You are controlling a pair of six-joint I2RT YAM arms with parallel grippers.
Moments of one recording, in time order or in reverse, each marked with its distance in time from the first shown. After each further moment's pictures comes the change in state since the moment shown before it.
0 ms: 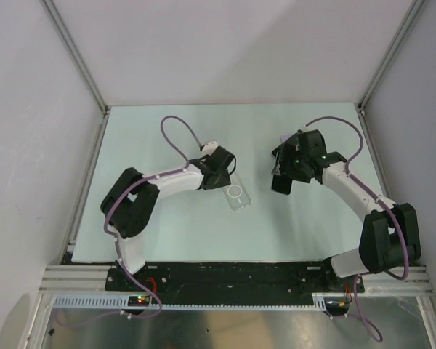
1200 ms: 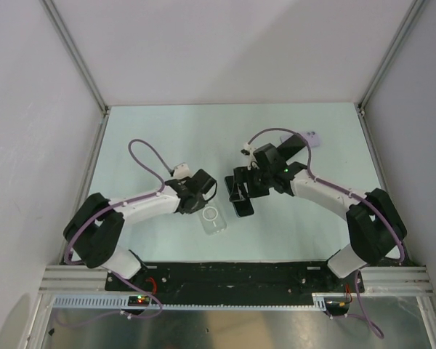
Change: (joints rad) left arm -0.039 -0.327 -0.326 -0.196 -0.112 -0.296; right arm 0.352 0.100 -0.004 0.130 -0.272 -0.094
